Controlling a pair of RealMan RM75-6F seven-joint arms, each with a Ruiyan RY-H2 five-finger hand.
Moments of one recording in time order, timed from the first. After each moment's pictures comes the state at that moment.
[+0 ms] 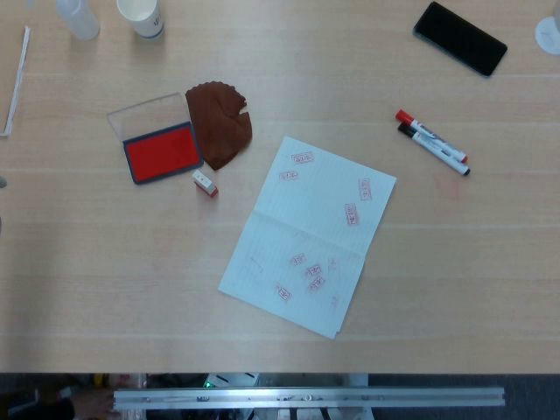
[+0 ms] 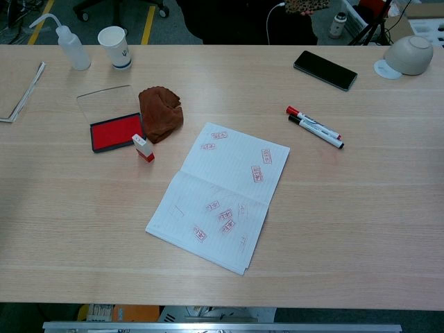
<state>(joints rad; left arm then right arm) -0.09 -1.06 -0.05 -1.75 1.49 1.49 0.07 0.14 -0.99 0.07 -1.72 -1.51 1.41 -0.04</state>
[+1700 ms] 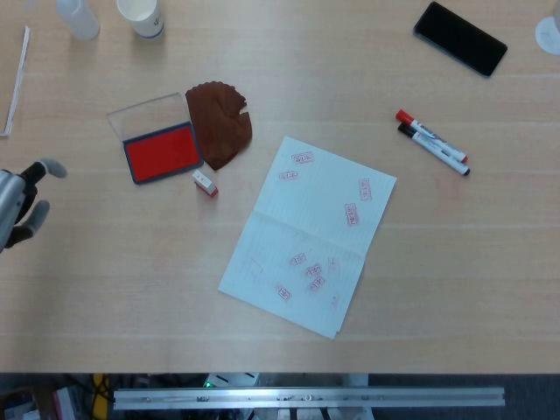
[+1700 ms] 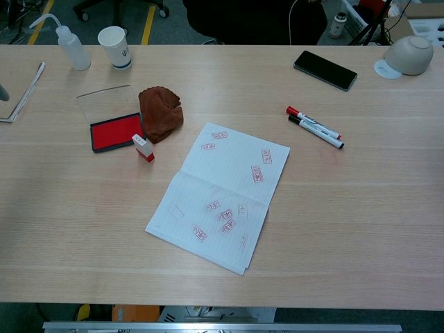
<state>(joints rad) -0.28 -1.02 -0.03 -1.63 1.63 1.27 -0.04 0.16 -0.98 0.09 -1.74 -1.51 1.42 -0.07</state>
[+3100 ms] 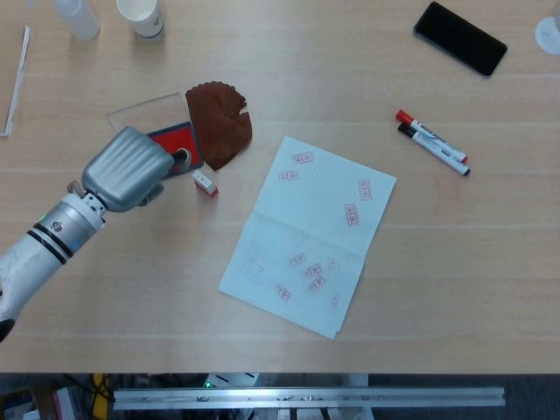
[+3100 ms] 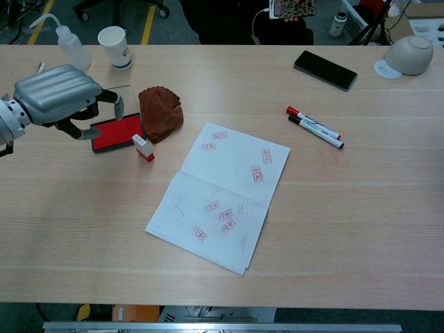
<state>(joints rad) -0.64 -1.28 -0.04 -1.44 1.66 0.95 0.09 0.17 -0.98 0.08 -1.77 -1.48 1.39 -0.12</state>
